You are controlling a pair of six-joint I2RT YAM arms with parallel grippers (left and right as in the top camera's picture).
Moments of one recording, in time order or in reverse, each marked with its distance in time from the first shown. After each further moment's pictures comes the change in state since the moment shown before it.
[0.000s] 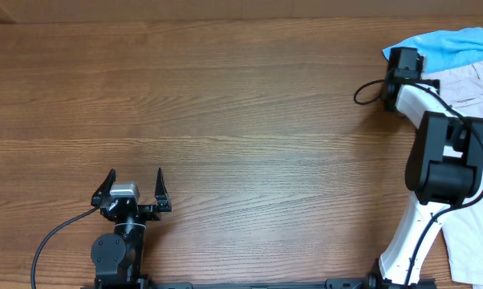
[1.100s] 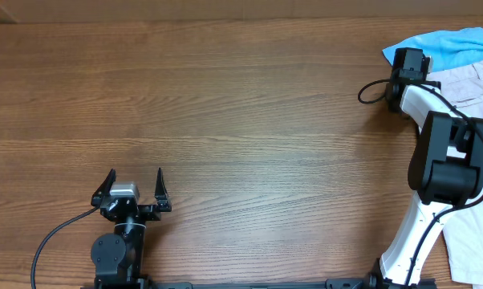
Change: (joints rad) left arm 0.000 0.000 0.000 0.000 0.000 0.000; right arm -0.040 0.002 0.000 0.007 0.001 0.019
